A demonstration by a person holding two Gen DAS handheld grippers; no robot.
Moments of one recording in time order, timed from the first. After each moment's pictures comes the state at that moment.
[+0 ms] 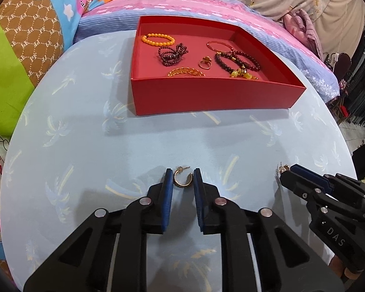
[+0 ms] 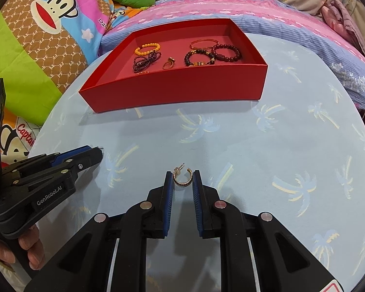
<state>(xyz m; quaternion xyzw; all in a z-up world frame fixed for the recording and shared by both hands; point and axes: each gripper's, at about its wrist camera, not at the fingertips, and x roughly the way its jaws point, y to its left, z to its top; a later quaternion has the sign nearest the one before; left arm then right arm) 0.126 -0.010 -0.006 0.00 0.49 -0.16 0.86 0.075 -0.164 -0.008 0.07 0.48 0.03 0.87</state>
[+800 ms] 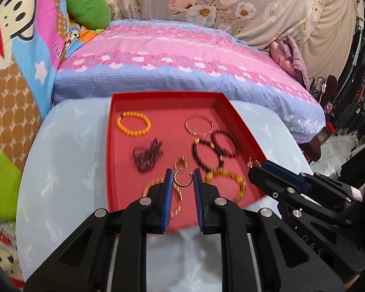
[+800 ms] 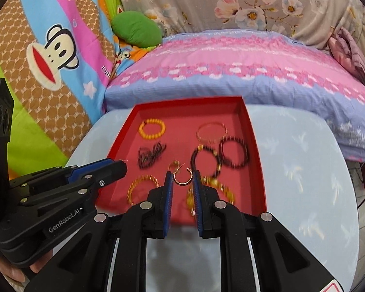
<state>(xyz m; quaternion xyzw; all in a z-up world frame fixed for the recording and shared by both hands) 0.229 -0.045 0.082 -0.02 0.42 -0.20 0.88 0.188 -0.177 0.081 0.07 0.40 0.04 0.91</state>
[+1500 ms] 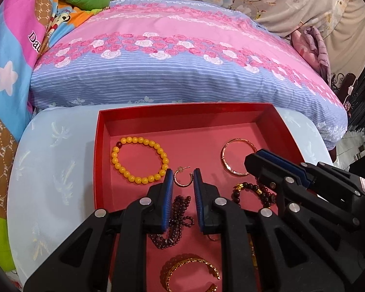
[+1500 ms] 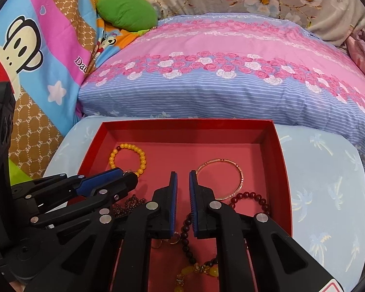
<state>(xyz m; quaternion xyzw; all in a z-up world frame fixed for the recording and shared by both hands) 0.349 -0.061 0.032 -0.01 0.48 -0.18 0.86 0.321 -0.175 0.040 0.06 0.45 0.05 0.89</state>
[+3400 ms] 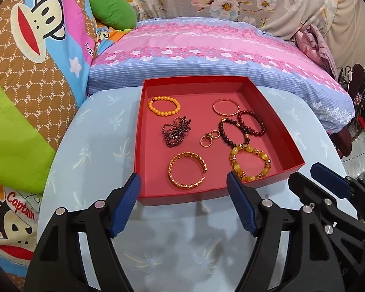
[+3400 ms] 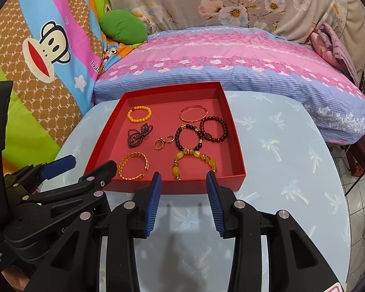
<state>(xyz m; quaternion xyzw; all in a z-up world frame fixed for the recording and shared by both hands) 0.177 -0.048 0.072 0.03 0.43 -0.10 0.90 0.129 -0.178 0.076 0.07 0.41 0.00 0.91</state>
